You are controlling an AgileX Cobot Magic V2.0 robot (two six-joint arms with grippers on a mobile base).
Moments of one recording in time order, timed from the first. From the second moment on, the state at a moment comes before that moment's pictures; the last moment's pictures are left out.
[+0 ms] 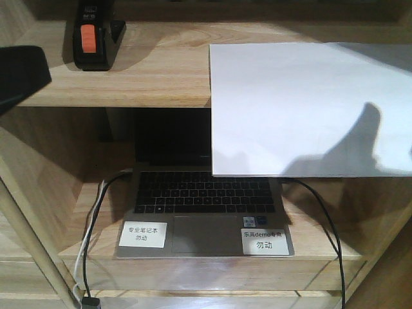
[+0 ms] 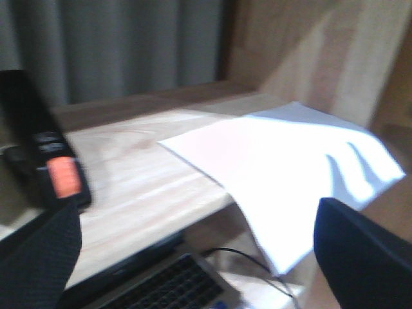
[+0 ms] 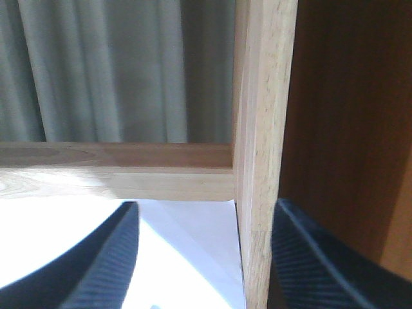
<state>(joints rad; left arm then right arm) -0.64 0.77 -1.09 -0.16 0.54 0.03 -0.03 0.65 -1.16 0.04 0.67 -0.04</state>
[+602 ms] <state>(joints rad) -0.66 1.06 -1.39 0.18 0.65 -0.29 -0.03 0.65 -1.16 0.04 0.67 -0.04</state>
